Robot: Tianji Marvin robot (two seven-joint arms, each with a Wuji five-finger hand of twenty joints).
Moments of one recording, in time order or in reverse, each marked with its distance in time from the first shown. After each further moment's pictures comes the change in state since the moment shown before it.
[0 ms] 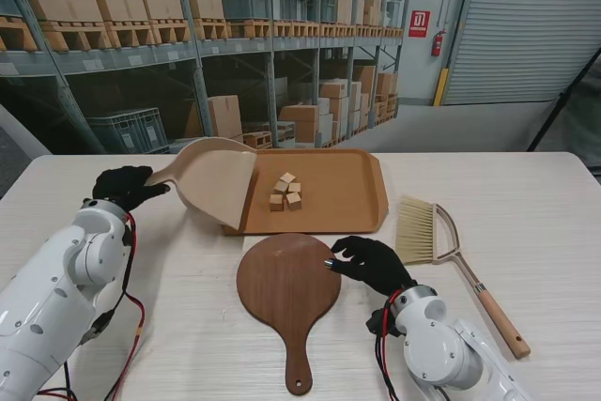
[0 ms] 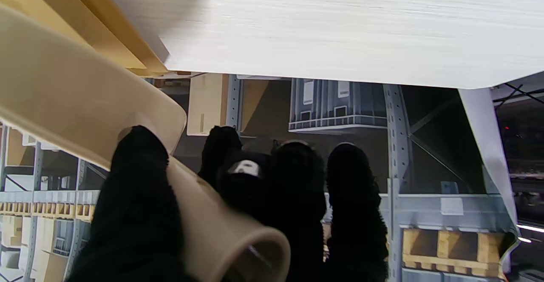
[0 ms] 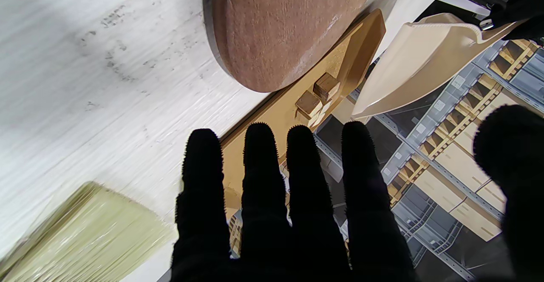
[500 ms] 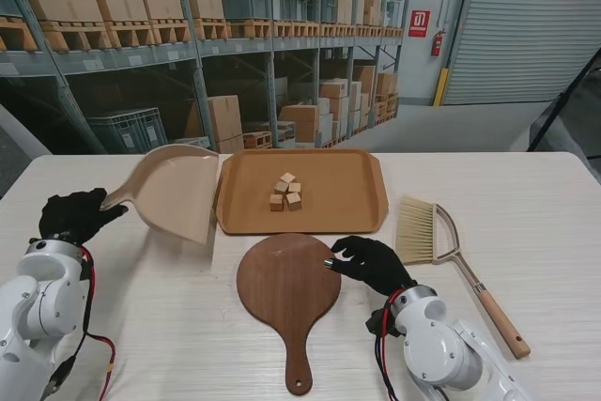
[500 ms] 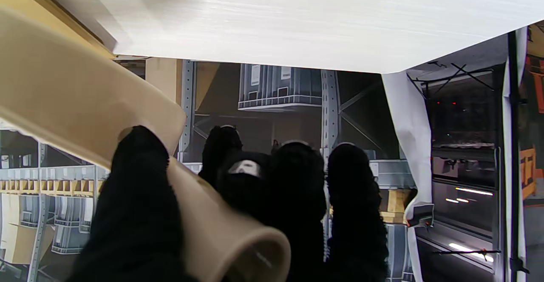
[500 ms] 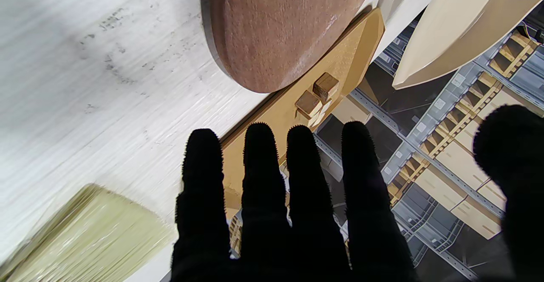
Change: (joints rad) left arm 0.323 -0.003 -0.261 -0.244 0.069 0.005 0.079; right arm -0.002 -0.001 0.000 -0.003 0.009 0.004 -0.003; left_hand 0.000 0.000 0.000 0.000 0.000 0.000 0.000 -0.001 0.000 0.000 0.000 0.000 0.000 0.000 0.000 -0.001 0.000 0.000 0.000 0.000; right_hand 0.000 0.000 0.000 0.000 0.000 0.000 0.000 0.000 0.000 0.000 0.000 0.000 0.000 0.000 0.000 0.000 0.000 0.000 0.000 0.000
